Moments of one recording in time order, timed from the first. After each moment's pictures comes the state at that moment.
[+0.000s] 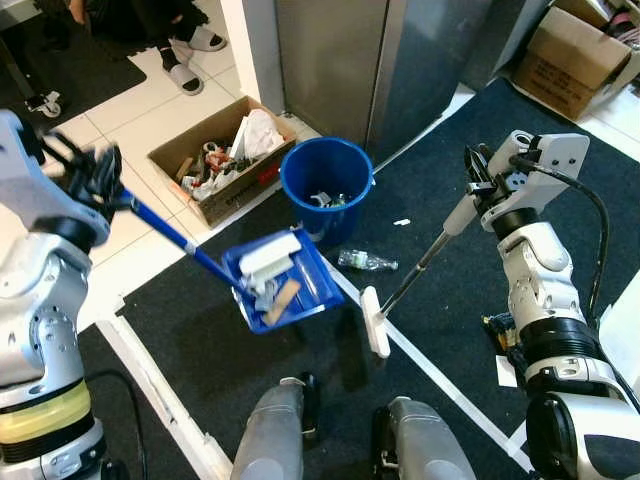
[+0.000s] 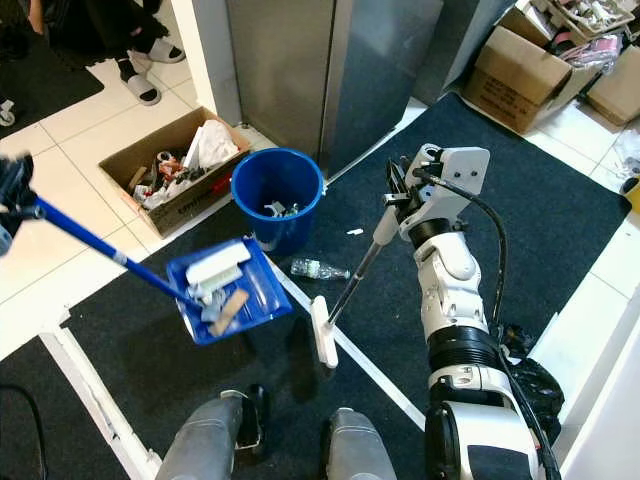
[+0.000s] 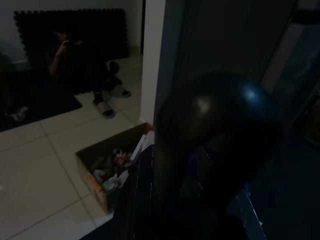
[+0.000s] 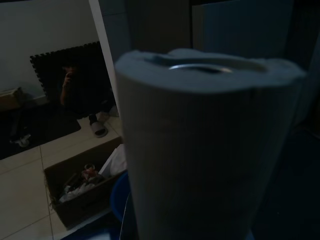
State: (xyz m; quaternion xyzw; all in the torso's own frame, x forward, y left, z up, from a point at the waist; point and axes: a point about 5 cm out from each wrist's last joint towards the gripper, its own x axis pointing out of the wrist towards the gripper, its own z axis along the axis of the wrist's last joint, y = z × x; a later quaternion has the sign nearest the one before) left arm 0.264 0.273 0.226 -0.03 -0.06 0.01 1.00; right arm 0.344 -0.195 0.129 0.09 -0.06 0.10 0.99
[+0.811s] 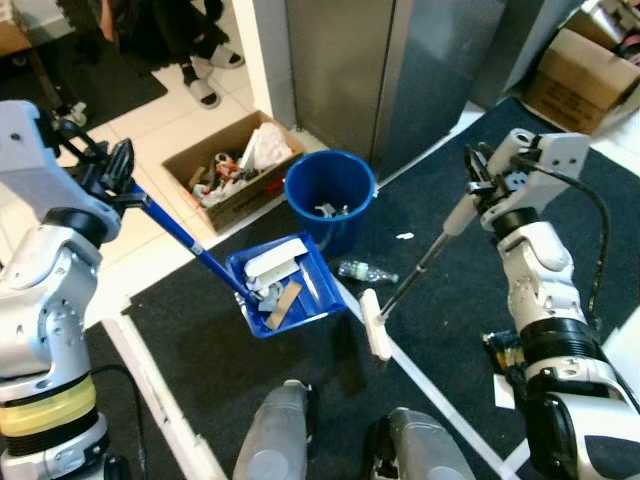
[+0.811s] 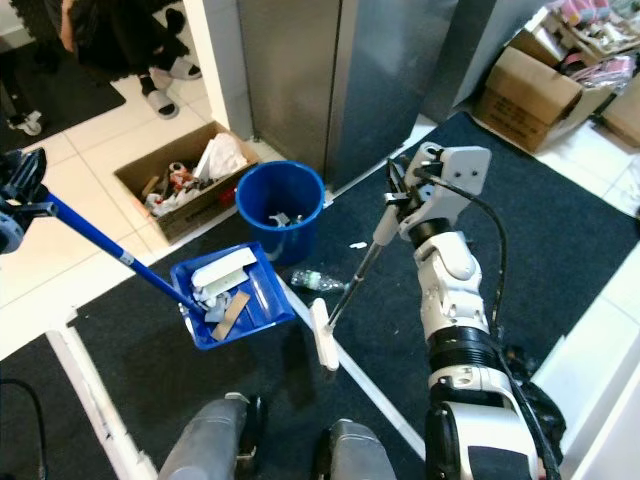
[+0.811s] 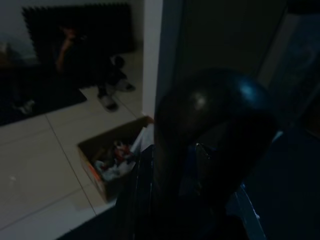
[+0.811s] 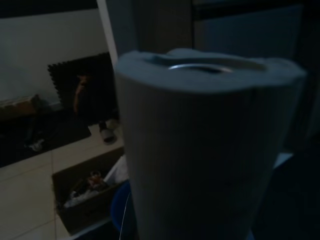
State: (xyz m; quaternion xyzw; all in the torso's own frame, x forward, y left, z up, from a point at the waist) left arm 0.264 0.265 0.213 -0.02 -0.02 0.00 1.00; right arm 0.343 -0.194 0.130 0.09 -0.06 0.10 0.99
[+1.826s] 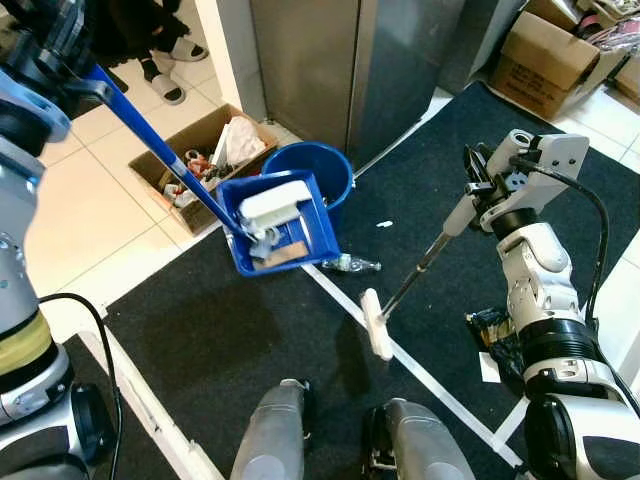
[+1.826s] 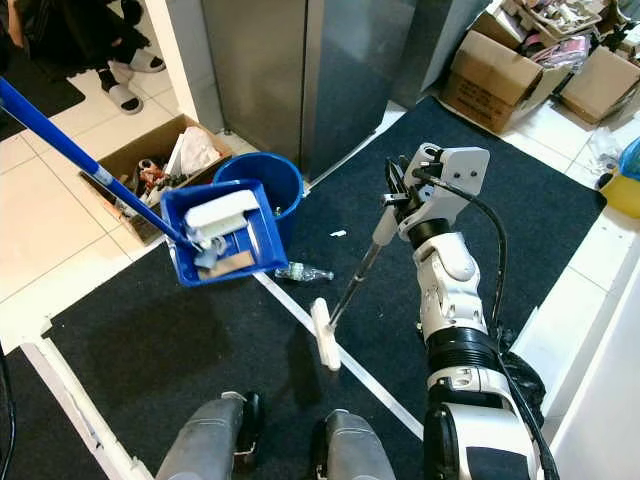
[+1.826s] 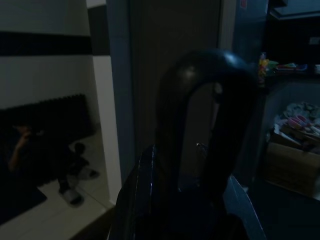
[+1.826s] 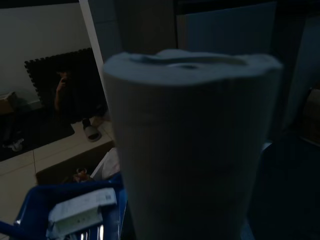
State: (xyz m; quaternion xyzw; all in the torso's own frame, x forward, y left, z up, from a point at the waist) left arm 0.267 0.258 0.335 0.04 -0.21 -0.07 0.97; right arm 0.343 -0.192 0.129 0.09 -0.06 0.10 0.99
